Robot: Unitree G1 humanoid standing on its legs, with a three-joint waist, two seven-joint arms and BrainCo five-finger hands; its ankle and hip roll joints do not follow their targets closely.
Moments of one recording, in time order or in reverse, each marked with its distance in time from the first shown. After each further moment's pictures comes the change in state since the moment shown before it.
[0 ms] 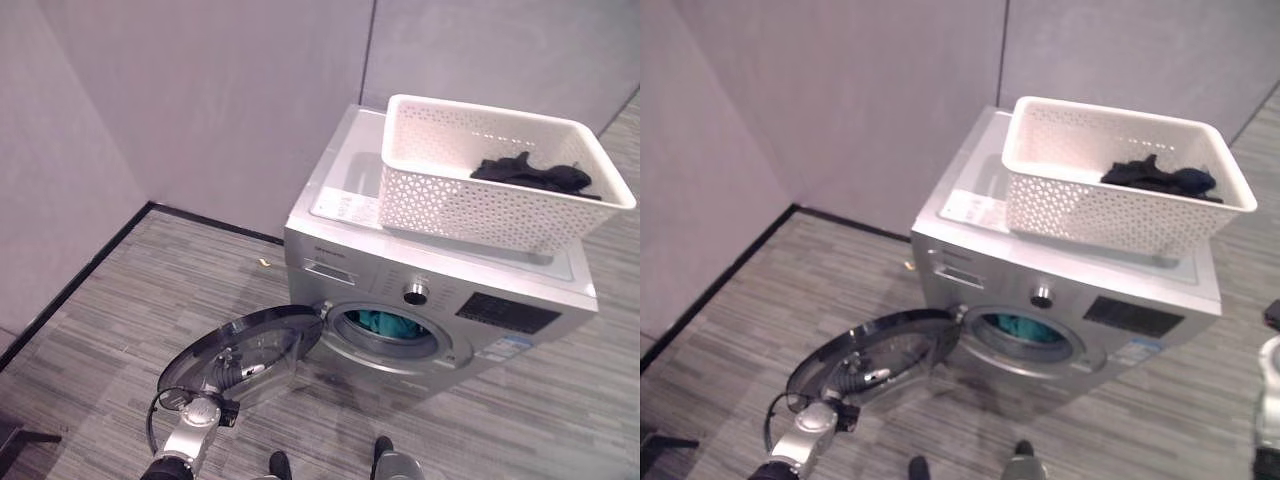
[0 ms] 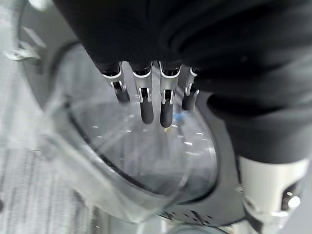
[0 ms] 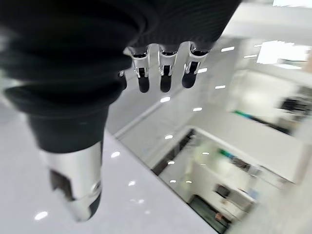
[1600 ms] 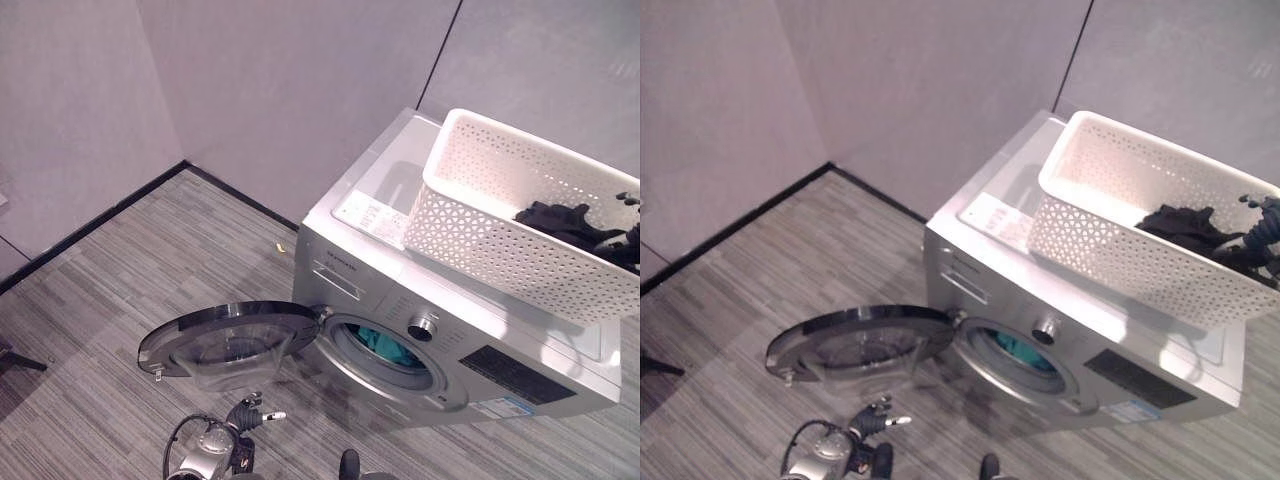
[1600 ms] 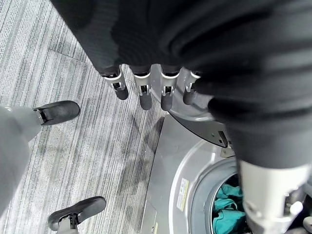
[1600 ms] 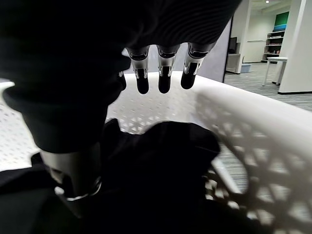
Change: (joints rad) left arm -0.020 -0.066 -0.157 0.206 -0.075 0.009 -0.180; right arm -0.812 -0.502 1.190 0.865 0.080 0.063 0.869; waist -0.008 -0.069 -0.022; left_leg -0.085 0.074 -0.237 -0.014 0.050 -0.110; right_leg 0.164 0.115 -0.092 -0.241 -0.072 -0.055
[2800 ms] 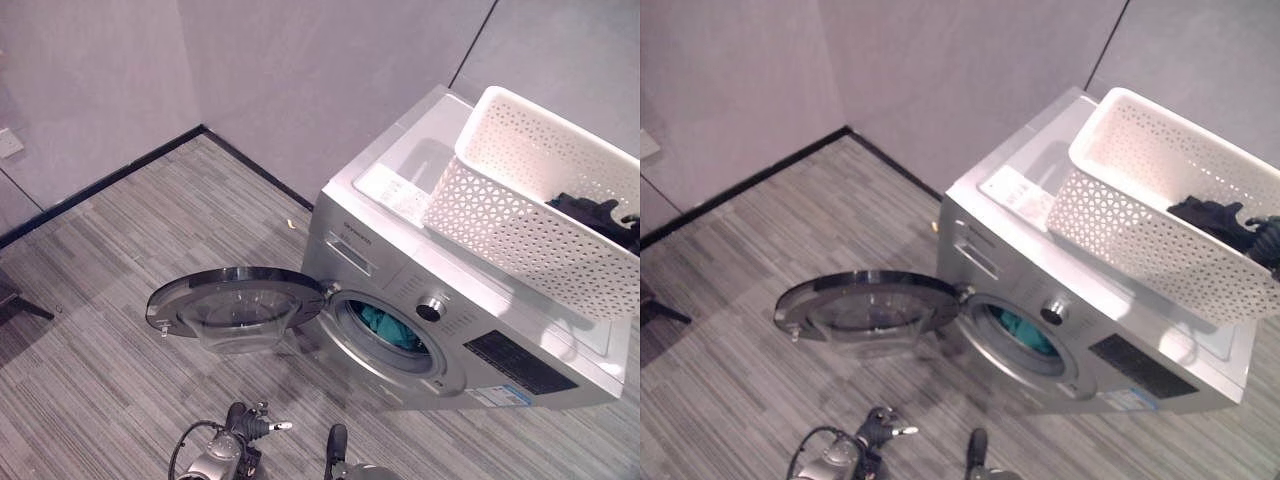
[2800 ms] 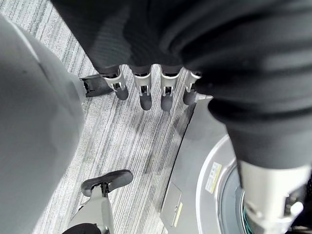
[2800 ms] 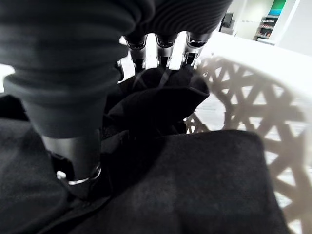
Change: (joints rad) left arm -0.015 -0.031 -0.107 0.071 -0.069 -0.014 0.029; right arm -0.158 0.068 0.126 0.183 -0.054 0.039 0.150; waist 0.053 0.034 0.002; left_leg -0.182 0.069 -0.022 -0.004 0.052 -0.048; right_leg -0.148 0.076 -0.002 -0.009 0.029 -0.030
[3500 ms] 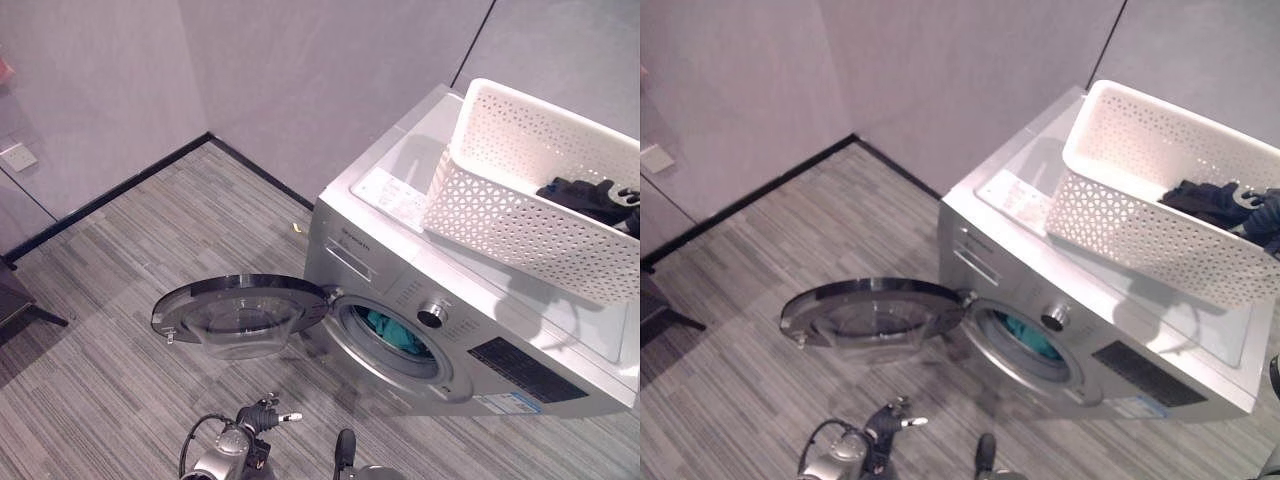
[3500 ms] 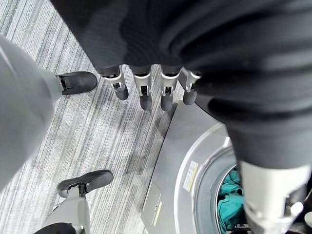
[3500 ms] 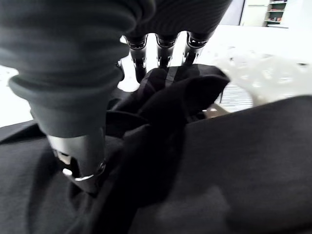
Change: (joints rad) left arm 0.015 0.000 -0.006 -0.092 -0.010 -0.003 -0.002; right arm -0.128 0.067 0.039 0.102 0.046 -0.017 -0.026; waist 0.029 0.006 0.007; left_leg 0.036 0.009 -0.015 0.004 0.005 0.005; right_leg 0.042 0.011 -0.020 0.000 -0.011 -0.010
